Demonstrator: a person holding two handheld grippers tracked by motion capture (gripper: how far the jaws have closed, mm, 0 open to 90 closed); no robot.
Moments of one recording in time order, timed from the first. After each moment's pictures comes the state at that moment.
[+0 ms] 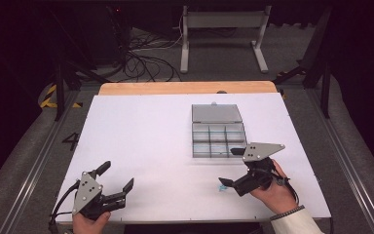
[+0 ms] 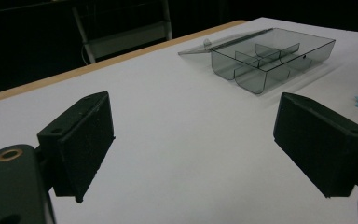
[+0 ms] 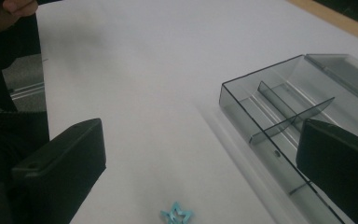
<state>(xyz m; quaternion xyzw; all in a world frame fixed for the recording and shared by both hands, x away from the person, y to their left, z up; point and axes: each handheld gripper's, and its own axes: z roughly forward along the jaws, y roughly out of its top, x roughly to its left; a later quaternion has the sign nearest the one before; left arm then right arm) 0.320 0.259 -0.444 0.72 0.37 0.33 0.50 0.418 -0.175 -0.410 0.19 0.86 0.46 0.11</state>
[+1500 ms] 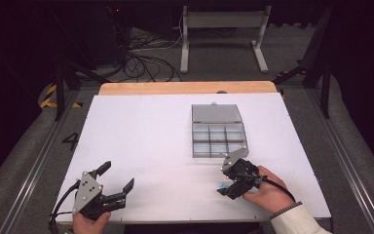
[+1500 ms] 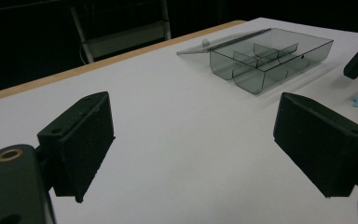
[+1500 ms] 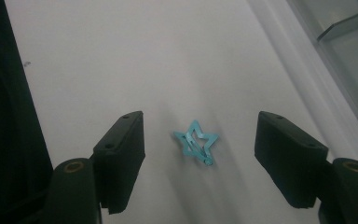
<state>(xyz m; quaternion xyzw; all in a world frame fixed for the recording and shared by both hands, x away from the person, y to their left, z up) 0.320 0.259 -0.445 0.72 0.36 0.33 0.50 0.429 -0.144 -0.449 0.18 0.95 0.25 0.04</state>
